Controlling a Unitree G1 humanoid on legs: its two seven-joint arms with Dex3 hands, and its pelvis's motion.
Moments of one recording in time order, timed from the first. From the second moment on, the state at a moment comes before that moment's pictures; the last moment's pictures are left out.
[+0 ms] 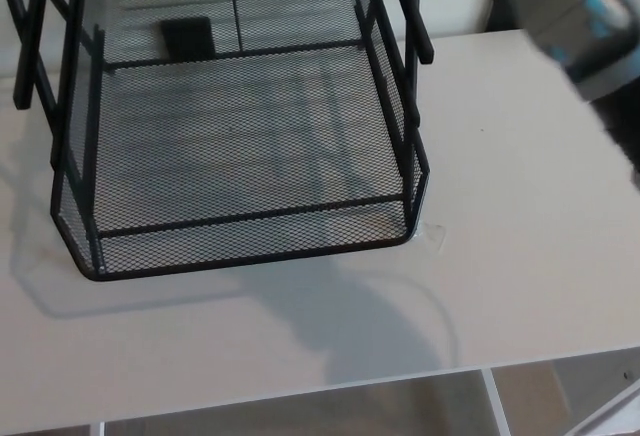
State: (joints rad) left_arm 0.13 0.64 0.37 1.27 -0.16 -0.07 -0.26; right_arm -1.27 -0.32 0.57 0.38 -0.71 0.04 0.29
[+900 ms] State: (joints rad) left_arm 0.10 0.62 0.33 1.25 -0.15 -0.07 -0.24; right_arm -1.04 -0.13 0.63 0.46 -0.77 0.24 0.40
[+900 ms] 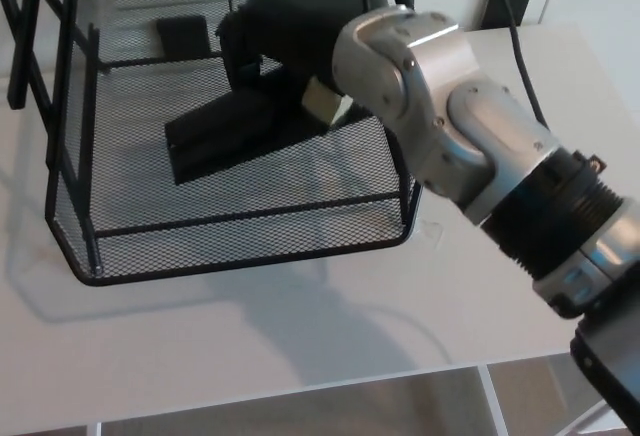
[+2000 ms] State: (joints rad) left_arm 0.10 0.62 0.32 1.26 -0.13 -0.07 -0.23; right_arm -1.37 -0.21 0.65 0.59 -0.74 0.30 0.78
